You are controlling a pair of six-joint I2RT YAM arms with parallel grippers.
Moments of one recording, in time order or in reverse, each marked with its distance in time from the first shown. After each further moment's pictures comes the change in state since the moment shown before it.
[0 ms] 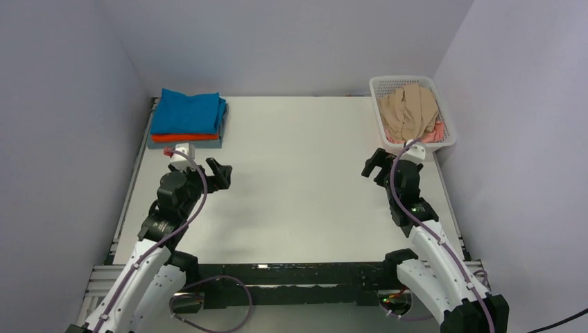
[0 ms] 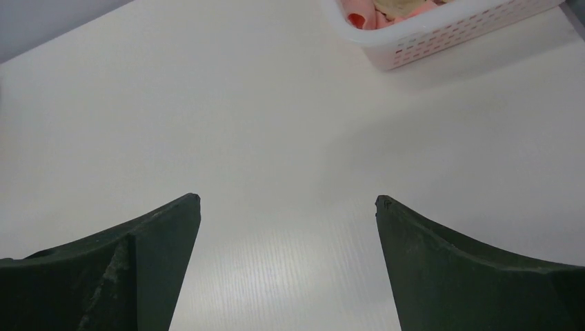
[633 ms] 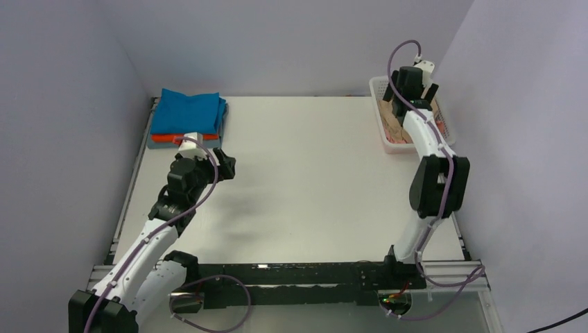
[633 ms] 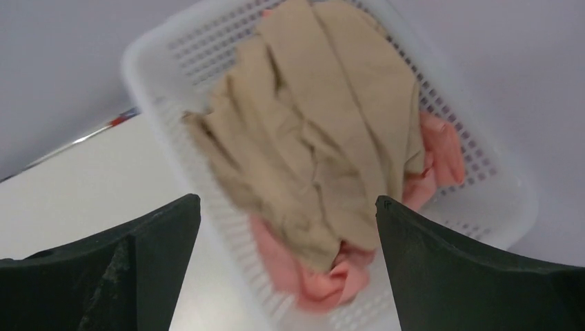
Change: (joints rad) left arm 0.000 0.226 0.037 0.140 -0.023 0.017; right arm -0.204 0.987 0.992 -0.063 0.163 -0.186
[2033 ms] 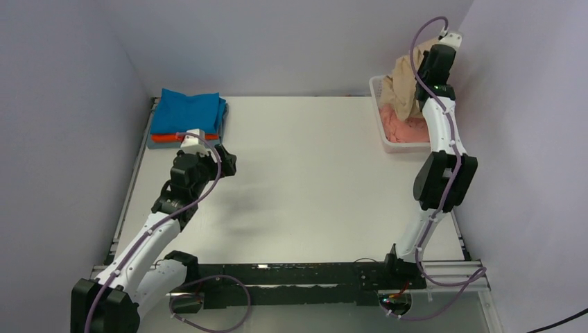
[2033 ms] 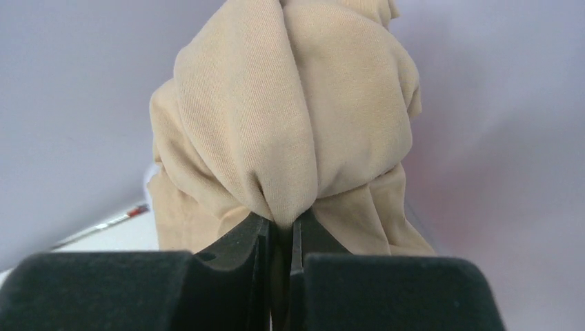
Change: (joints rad) left arm 0.004 0.075 0.023 0.034 -0.013 0.006; right arm -0.176 0.230 0.367 0.032 -0.197 -0.161
